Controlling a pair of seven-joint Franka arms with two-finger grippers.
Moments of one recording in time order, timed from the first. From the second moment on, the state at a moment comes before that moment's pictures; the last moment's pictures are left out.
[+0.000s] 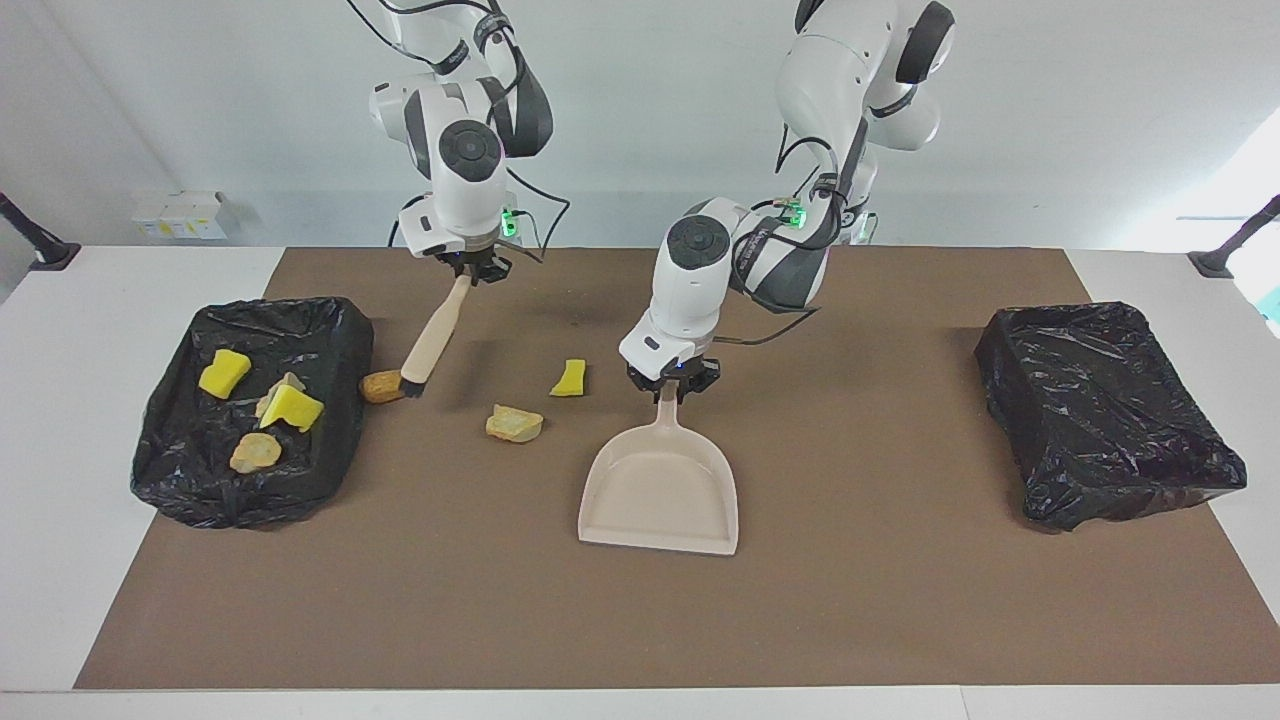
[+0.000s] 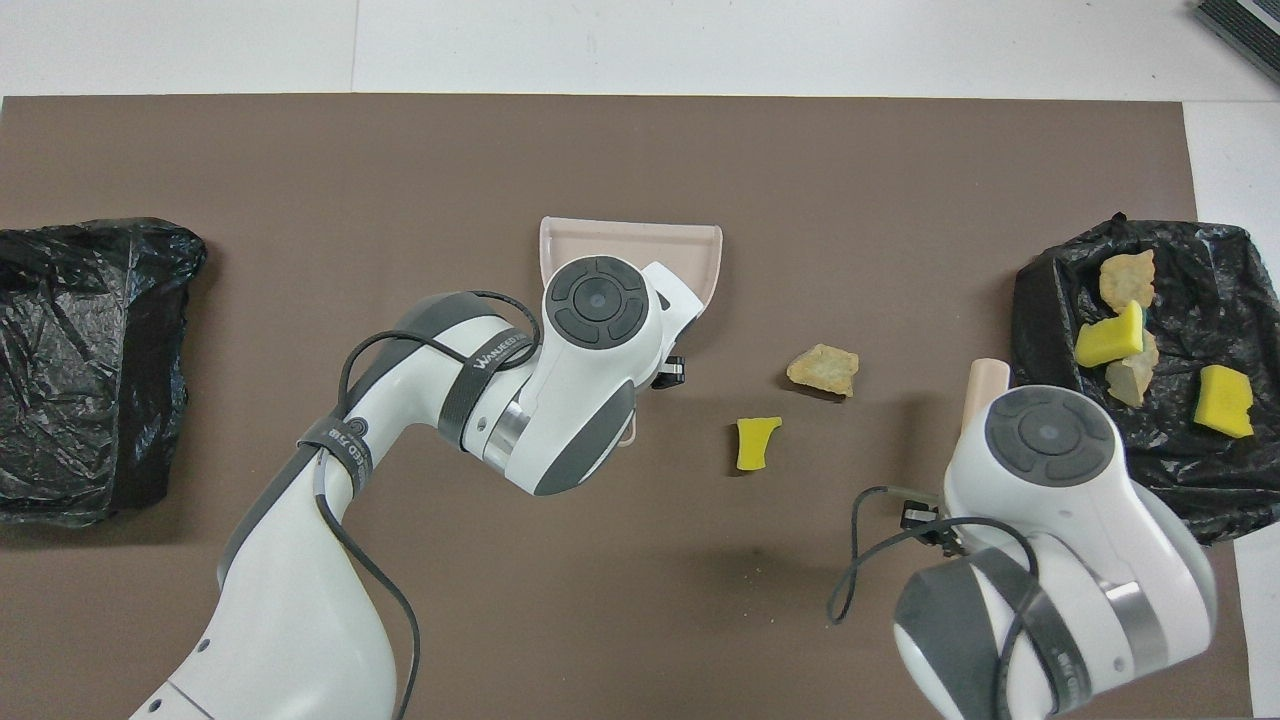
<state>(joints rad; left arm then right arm) -0.59 0.45 -0.11 -1.63 -0.02 2.09 -0.59 0.22 -0.21 0.03 -2.31 -0.18 1.71 0.62</state>
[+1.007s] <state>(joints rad) -0.47 0.22 -0.08 -1.67 0.06 1.79 0.12 0.09 -0.24 0.04 -2.49 -0.18 1.90 0.52</state>
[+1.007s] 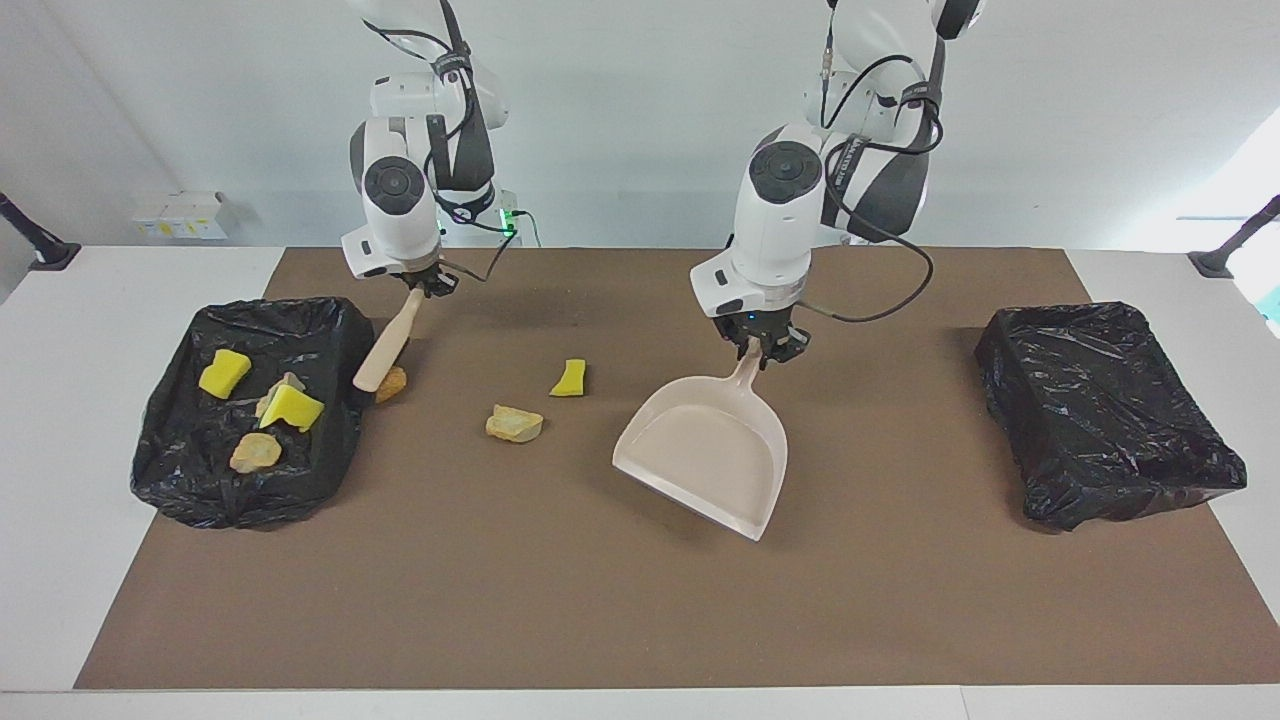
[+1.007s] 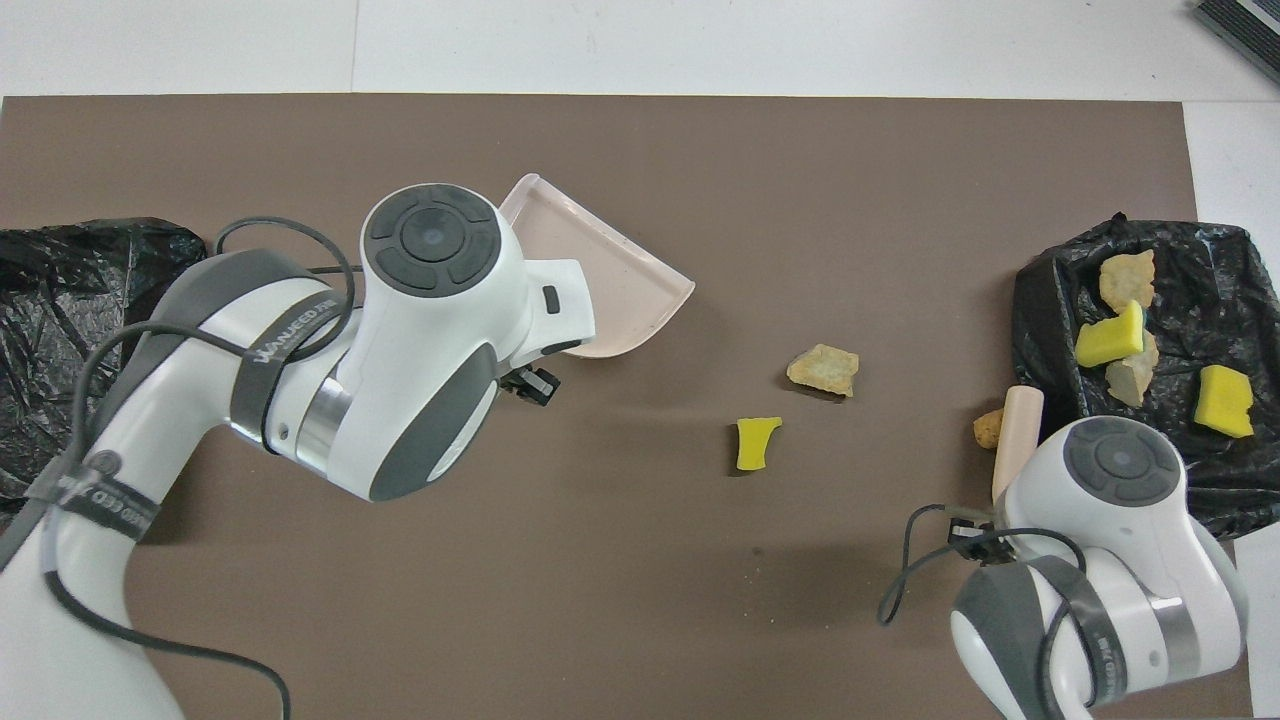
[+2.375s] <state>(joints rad) -0.54 -0.20 -0.09 -2.33 0.08 1.96 0.53 0.11 -0.07 0.04 -2.15 -0.06 1.61 0.42</state>
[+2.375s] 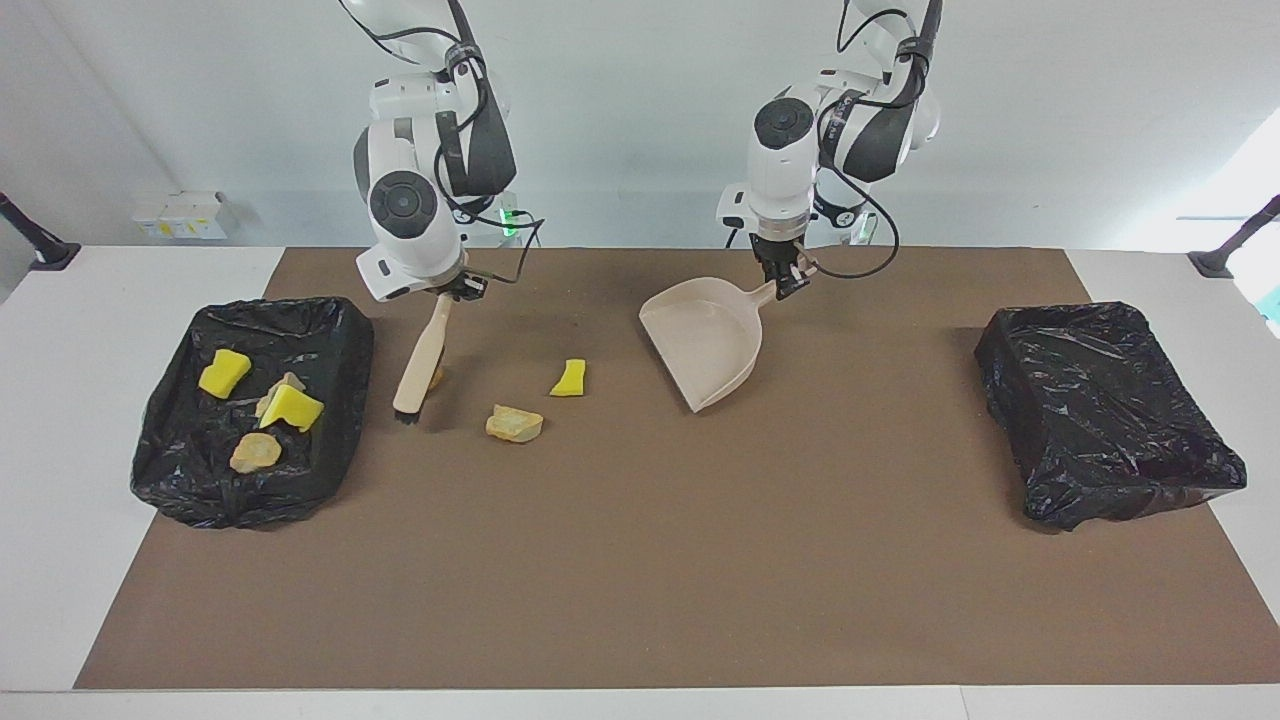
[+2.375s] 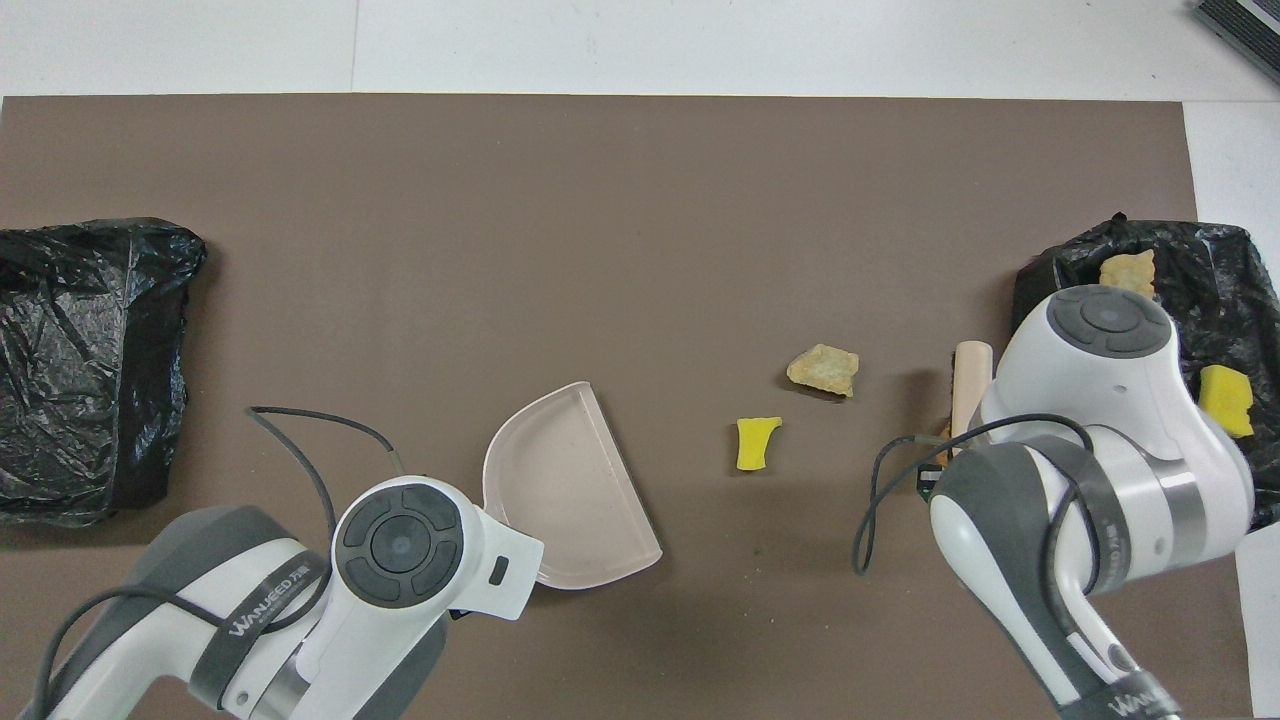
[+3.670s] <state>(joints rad) -0.53 -0.19 -0.09 -2.34 0.08 1.98 0.52 0.07 -0.14 0.05 -2.42 -0.04 1.98 0.12</state>
